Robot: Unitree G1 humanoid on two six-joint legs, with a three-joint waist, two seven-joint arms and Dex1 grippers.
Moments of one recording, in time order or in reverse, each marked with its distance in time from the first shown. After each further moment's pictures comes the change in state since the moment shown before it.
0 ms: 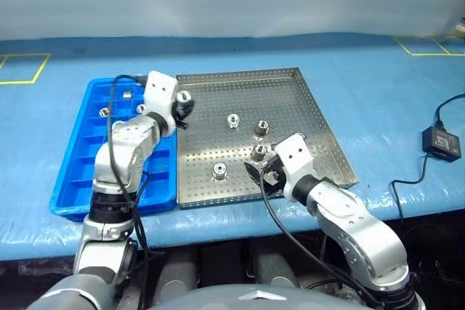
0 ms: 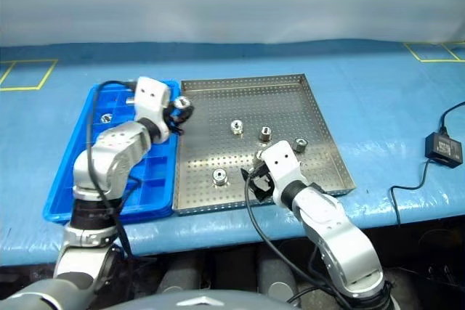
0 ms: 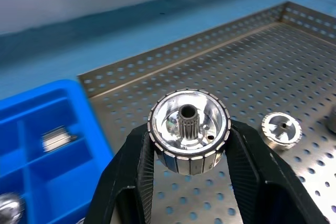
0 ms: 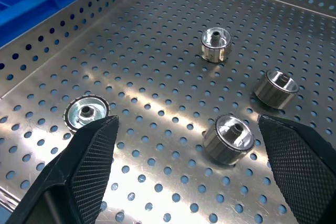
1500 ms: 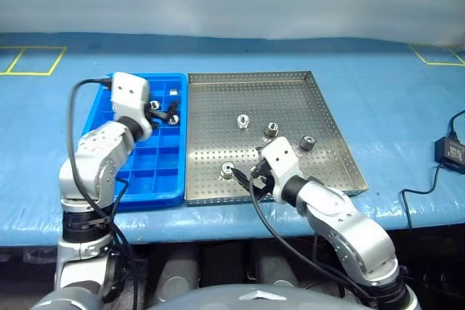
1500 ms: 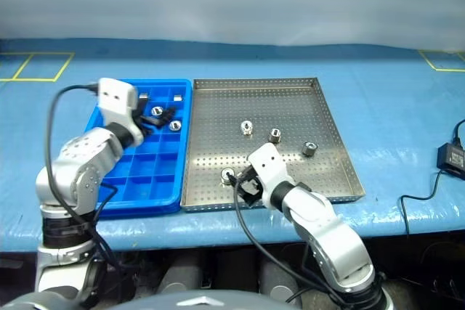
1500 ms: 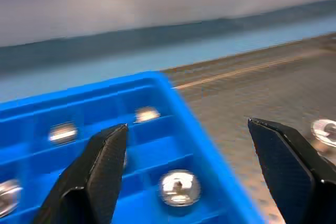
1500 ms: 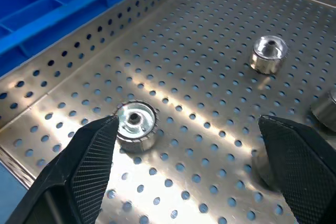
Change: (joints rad) left arm 0.014 0.144 -0.071 -0.056 -0.228 0.036 -0.284; right arm 0.032 -0.032 -0.004 0.017 0.011 -0.021 0.026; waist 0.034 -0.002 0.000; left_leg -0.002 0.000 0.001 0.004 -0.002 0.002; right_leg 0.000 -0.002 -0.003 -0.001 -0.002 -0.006
